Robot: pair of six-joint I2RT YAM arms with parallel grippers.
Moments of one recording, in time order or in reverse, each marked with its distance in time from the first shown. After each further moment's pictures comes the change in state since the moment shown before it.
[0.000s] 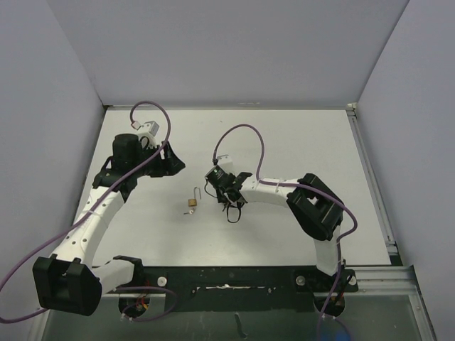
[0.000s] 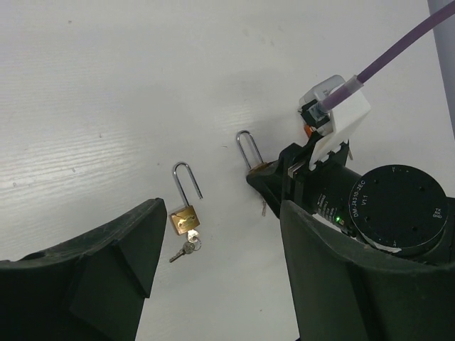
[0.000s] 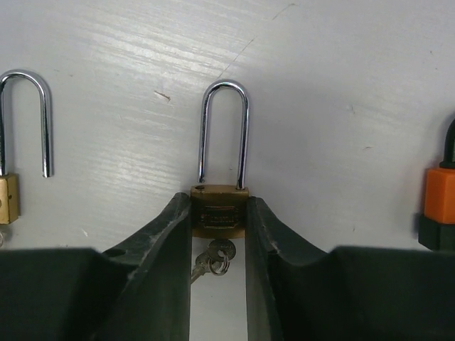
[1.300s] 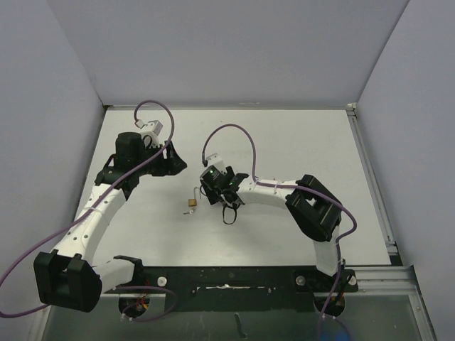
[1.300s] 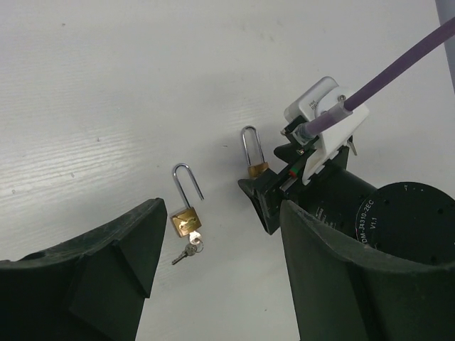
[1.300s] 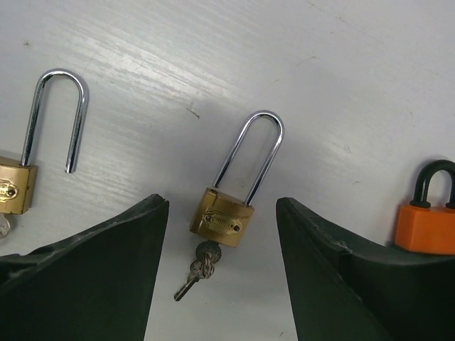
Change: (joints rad) left arm -0.017 0.027 0.016 -0.001 -0.005 0.026; right arm 0.031 0.003 0.031 0.042 0.040 -0.198
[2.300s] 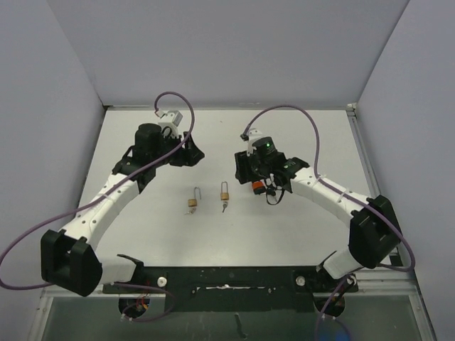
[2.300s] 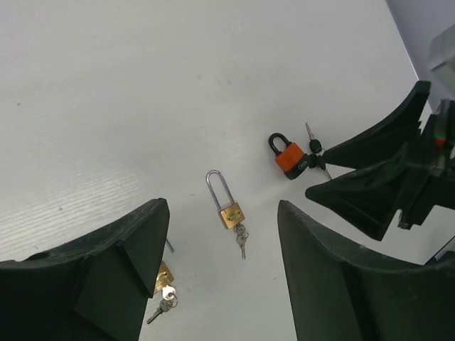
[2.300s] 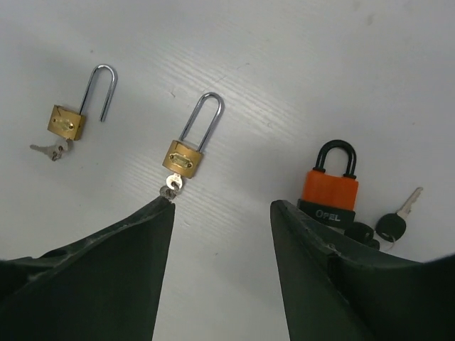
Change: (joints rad) left arm -0.161 0.092 0.075 0.150 -0.088 -0.024; right arm -0.275 -0.433 -0.182 -0.023 -0.402 -0.124
